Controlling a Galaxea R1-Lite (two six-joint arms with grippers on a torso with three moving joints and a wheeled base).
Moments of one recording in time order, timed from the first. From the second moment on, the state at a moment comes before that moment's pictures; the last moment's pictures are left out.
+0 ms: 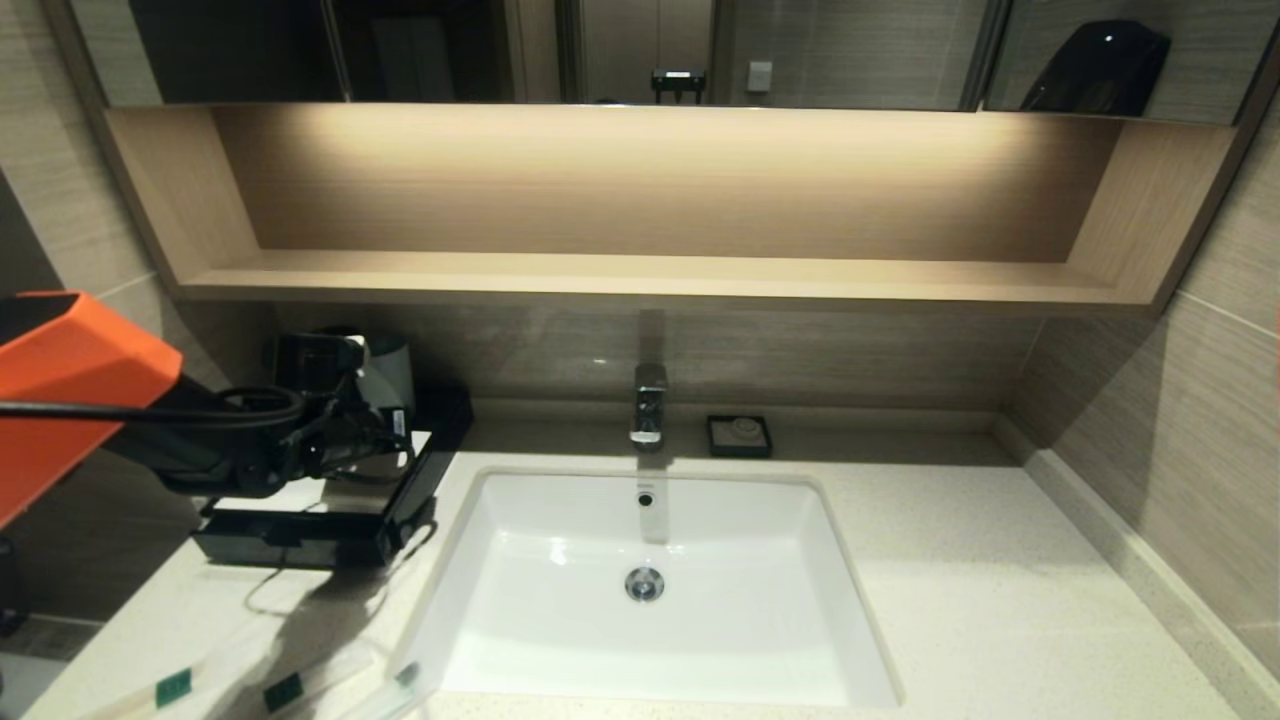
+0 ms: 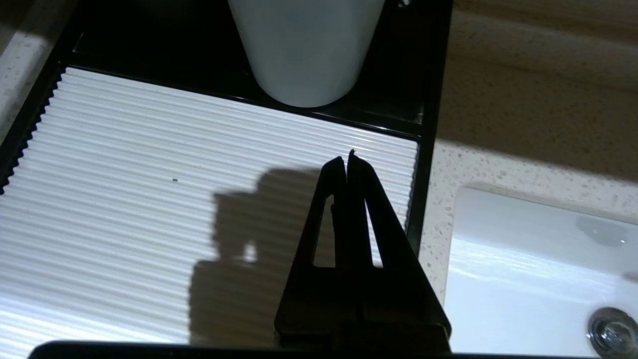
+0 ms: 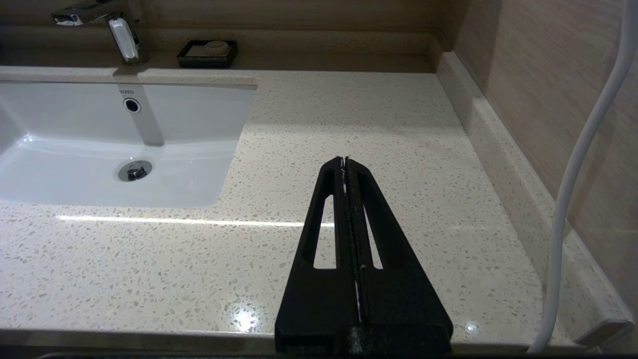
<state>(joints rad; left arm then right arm) -0.03 2.14 -1.12 -0.49 0.12 -0.10 0.00 0.00 0.00 0.01 -0.01 -0.01</state>
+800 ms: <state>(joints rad) -0.02 2.27 -1.25 -0.52 0.15 -0.10 0.00 0.00 0.00 0.01 -0.01 -0.01</state>
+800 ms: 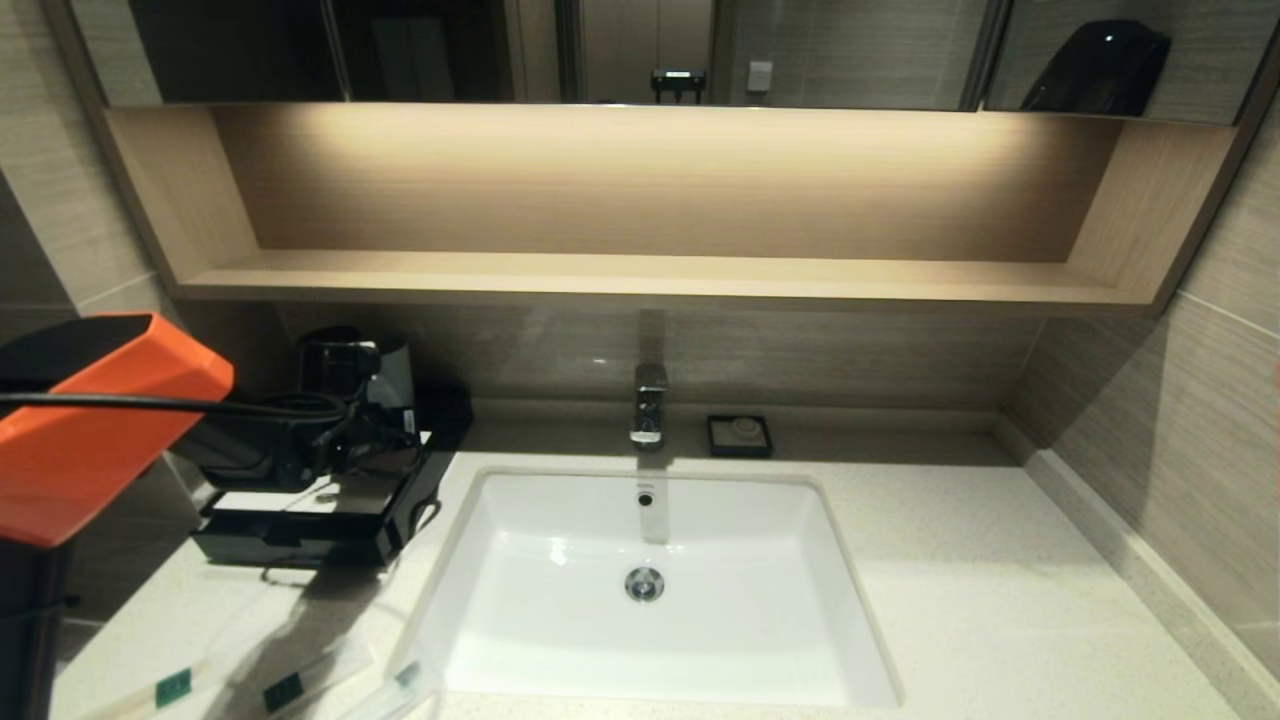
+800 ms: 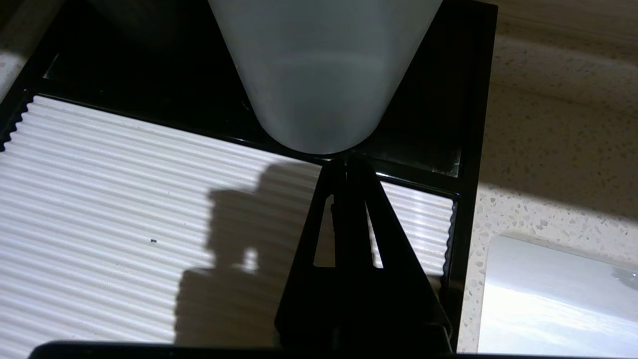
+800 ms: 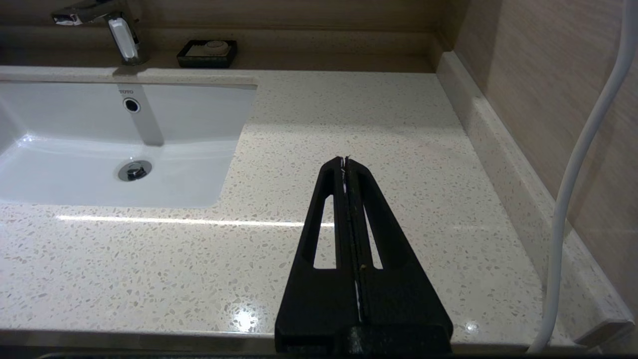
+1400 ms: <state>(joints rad) -0.01 2.28 -1.26 -0.53 0.15 -0.10 0.00 0.00 0.00 0.01 -0.01 -0.01</state>
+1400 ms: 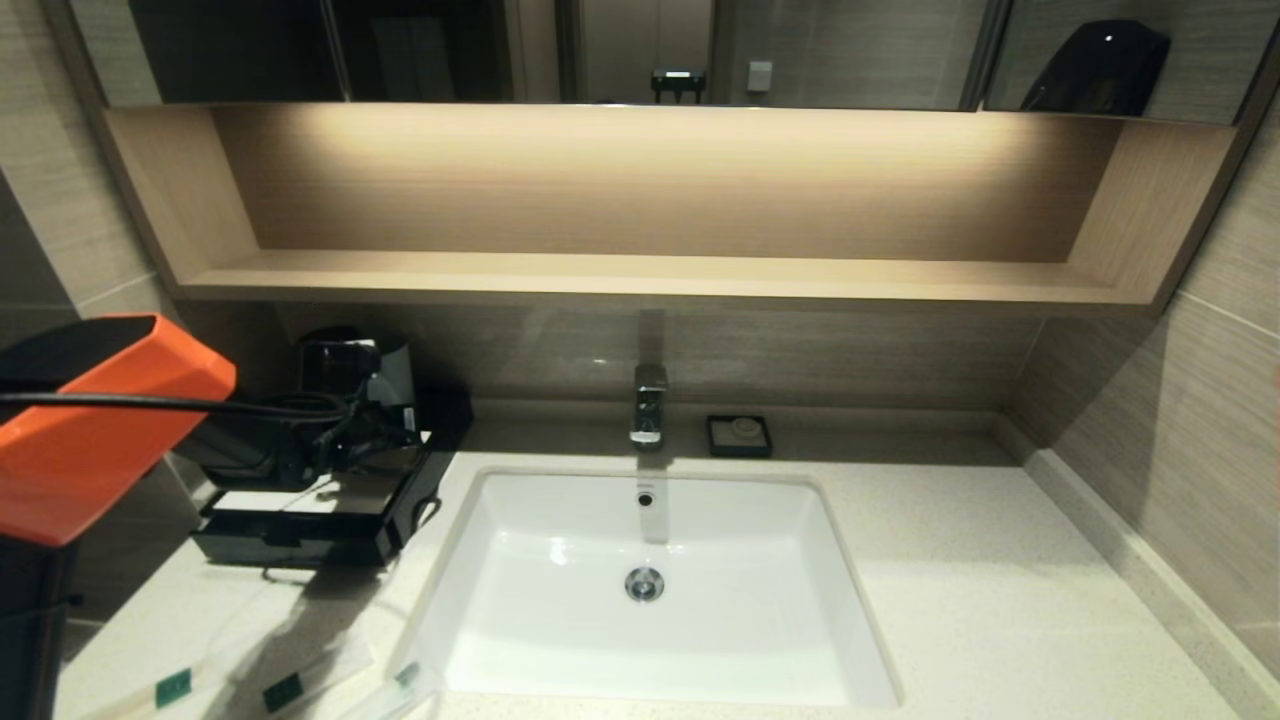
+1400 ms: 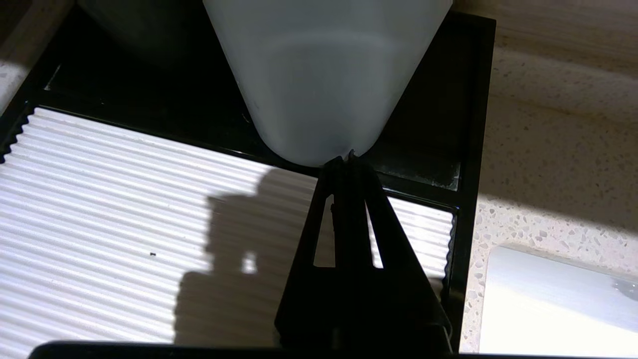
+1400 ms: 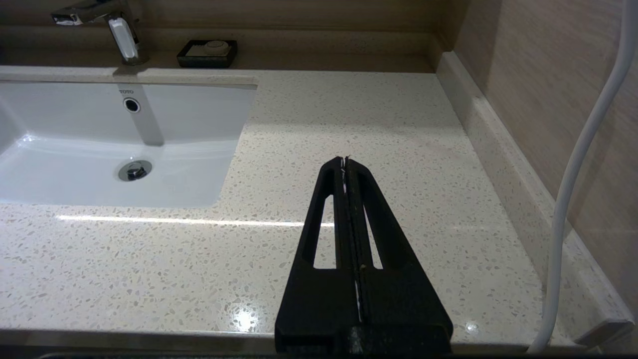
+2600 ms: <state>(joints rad) -0.01 2.30 -1.30 -0.54 0.16 -0.10 0.00 0.00 0.00 0.01 -0.01 -0.01</state>
